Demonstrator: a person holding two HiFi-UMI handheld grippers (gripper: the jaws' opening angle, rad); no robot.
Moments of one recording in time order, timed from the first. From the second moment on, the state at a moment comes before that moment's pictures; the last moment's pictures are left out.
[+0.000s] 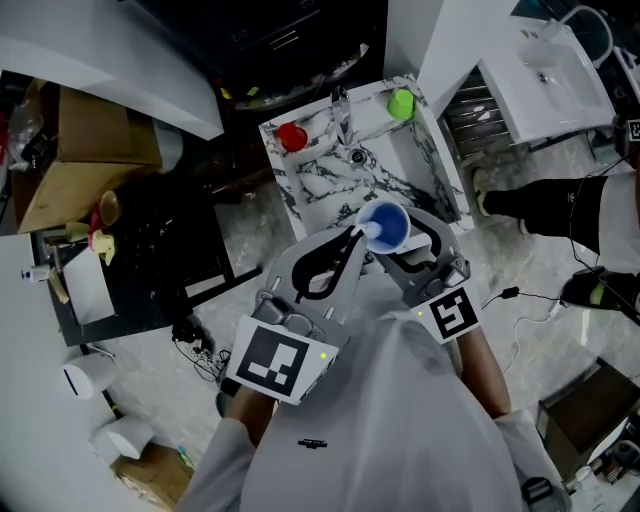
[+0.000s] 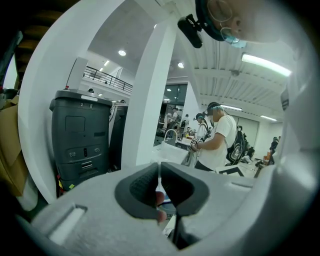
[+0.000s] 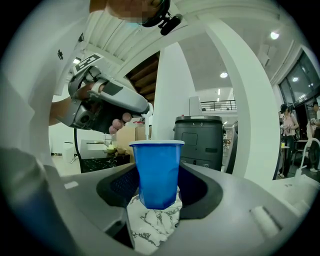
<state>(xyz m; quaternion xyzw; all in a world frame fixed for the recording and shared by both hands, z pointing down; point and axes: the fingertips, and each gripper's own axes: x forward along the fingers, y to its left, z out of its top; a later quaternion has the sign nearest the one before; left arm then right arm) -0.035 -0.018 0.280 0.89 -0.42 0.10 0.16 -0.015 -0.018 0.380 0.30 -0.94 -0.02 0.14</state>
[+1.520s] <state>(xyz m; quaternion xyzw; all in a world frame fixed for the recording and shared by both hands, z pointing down) -0.042 -0.009 0.264 0.90 -0.38 0.09 0.19 -0.019 -0.022 0.377 0.31 -0.94 -0.02 0.14</state>
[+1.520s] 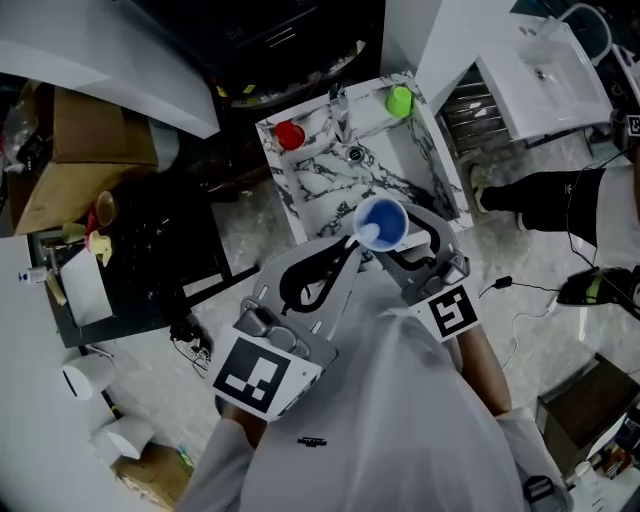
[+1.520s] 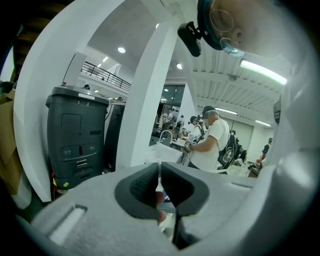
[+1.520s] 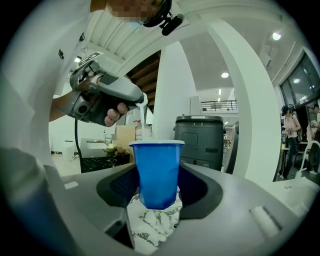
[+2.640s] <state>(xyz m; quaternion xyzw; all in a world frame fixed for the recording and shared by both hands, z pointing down) -0.043 -0.021 0.265 0.90 -0.38 0.12 0.16 -0.016 -0.011 0.375 0.30 -0.94 -0.01 0.14</state>
